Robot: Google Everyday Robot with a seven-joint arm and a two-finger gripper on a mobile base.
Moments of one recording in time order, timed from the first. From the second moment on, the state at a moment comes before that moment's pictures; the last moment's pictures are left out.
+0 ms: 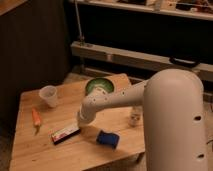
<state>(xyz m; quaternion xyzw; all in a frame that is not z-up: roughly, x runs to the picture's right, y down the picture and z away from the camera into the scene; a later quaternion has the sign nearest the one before) -0.157 0.195 0.827 -0.37 0.05 0.63 0.68</state>
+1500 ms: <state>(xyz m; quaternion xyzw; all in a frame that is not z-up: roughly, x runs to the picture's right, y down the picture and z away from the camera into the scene) -0.295 0.222 0.790 -0.43 0.01 0.53 0.73</state>
